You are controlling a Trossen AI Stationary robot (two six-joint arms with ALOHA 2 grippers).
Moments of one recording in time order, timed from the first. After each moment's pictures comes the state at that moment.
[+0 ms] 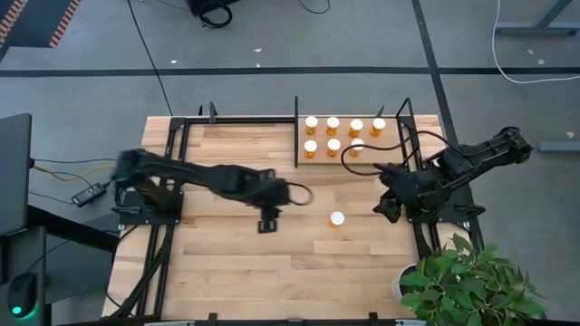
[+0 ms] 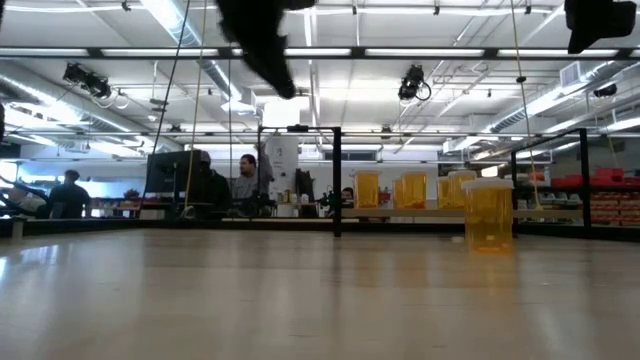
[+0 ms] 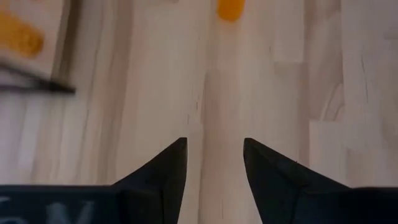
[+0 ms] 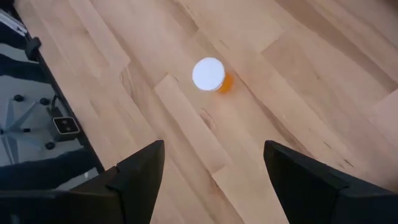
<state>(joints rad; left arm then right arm) -0.14 1.66 1.42 -0.80 -0.16 -0.14 0.39 0.96 1.11 -1.19 0.13 1.11</state>
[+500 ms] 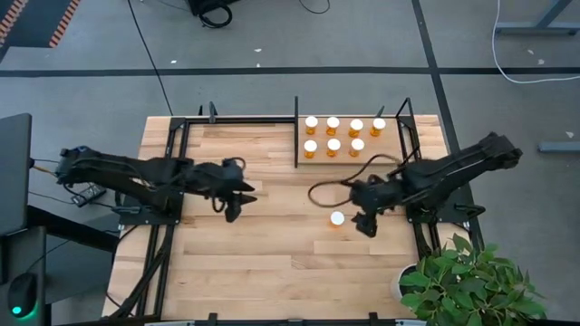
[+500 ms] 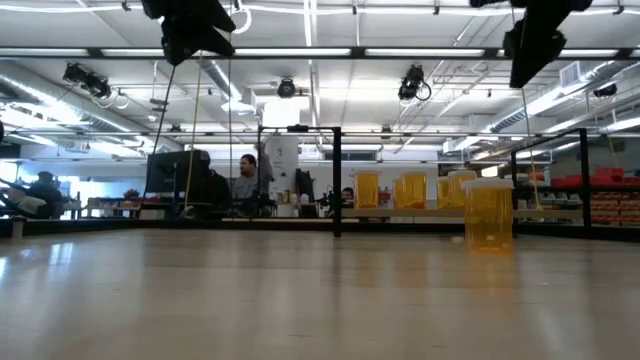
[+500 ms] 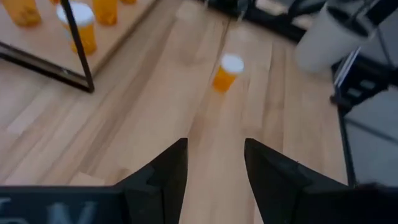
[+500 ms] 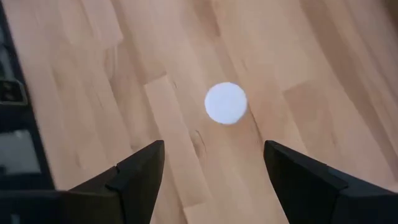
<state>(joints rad) -0.12 1.07 0.92 -0.45 -0.16 -0.46 0.32 1.24 1.11 -1.00 0.11 0.71</state>
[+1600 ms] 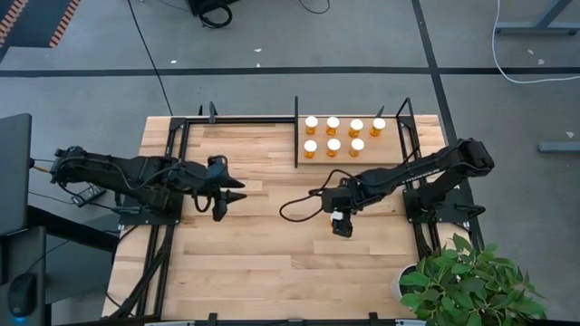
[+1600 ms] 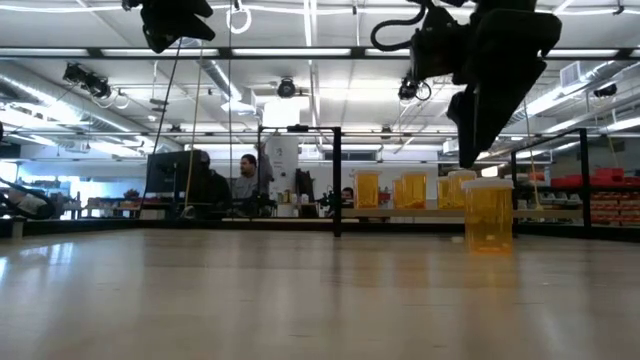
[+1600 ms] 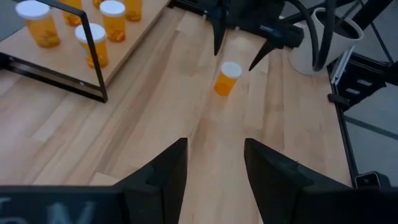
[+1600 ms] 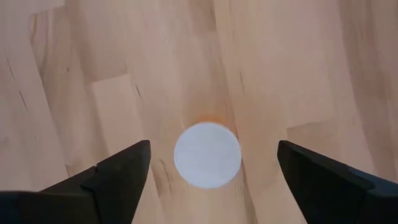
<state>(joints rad) -0.17 0.93 0.89 -0.51 -0.23 -0.42 0.18 1.54 1.09 -0.83 0.04 0.42</state>
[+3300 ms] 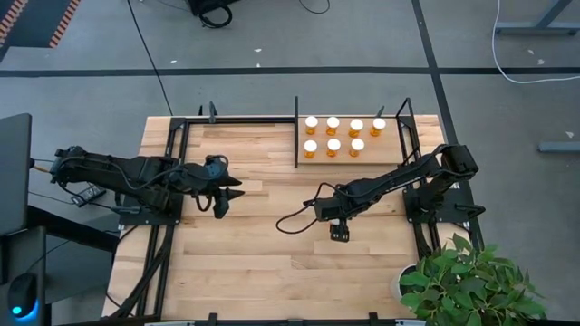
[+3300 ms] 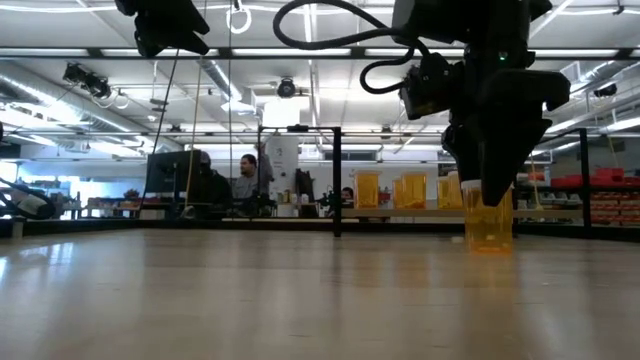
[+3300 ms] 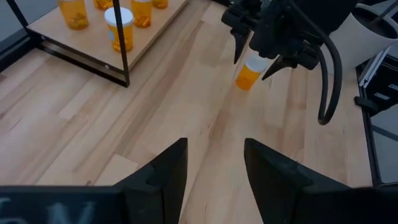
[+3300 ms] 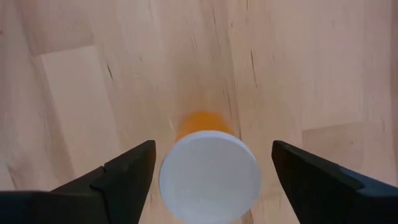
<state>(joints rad) -0.17 0.94 0.89 -0.58 -0.30 -0.49 0.20 1.69 1.09 -0.80 0.06 0.37</state>
